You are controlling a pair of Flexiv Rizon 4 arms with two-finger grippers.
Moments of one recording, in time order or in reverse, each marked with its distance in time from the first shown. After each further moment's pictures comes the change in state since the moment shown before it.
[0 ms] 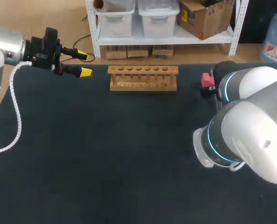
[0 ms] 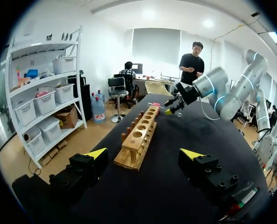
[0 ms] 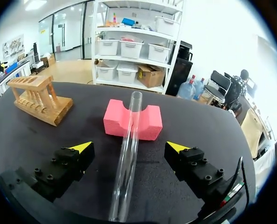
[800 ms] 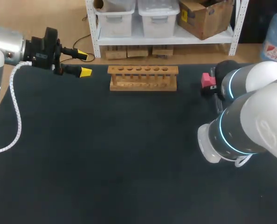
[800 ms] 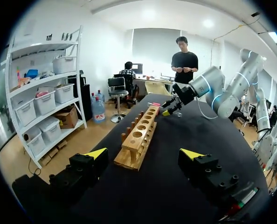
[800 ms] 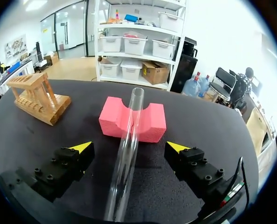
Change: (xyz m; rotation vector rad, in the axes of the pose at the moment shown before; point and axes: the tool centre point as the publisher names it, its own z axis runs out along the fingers) left arm 0.000 0.000 0.000 0.000 0.000 0.000; right arm 0.002 -0.001 0.014 -0.048 0.028 0.003
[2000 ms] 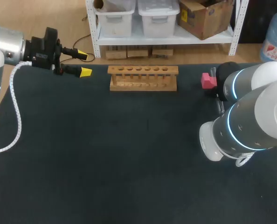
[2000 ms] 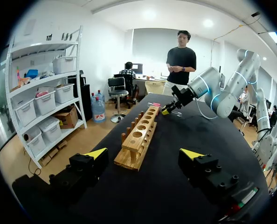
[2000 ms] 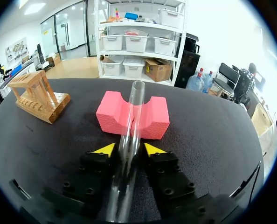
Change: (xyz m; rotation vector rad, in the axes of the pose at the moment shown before) left arm 0.000 0.000 0.000 0.000 0.000 0.000; right arm 0.006 0.001 0.007 -0.041 0.014 0.026
